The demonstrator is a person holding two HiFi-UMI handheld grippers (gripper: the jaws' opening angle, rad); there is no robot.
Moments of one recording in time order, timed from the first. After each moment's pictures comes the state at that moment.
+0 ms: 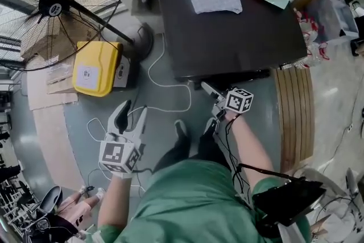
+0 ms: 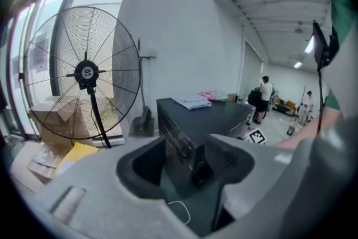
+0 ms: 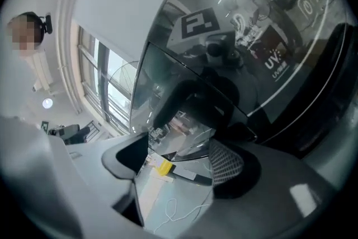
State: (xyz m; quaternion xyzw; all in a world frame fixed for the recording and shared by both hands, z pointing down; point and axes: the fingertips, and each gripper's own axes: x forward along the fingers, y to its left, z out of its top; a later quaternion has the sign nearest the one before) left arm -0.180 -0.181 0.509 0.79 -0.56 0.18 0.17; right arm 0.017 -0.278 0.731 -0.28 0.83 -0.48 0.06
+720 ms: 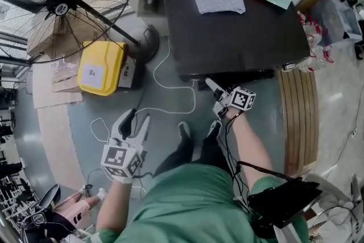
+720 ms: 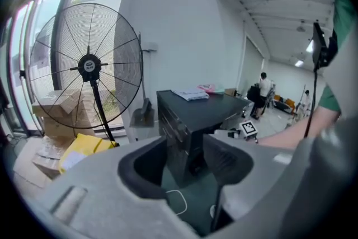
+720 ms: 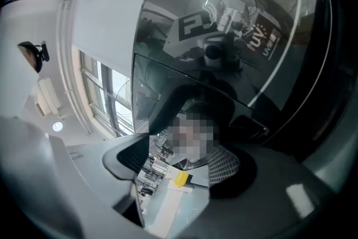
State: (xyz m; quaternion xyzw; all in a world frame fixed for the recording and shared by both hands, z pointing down) left arm -0.179 -0.137 0.522 0.79 -0.55 0.21 0.20; right arm 0.019 -0.283 0.727 -0.25 0.80 -0.52 0.15
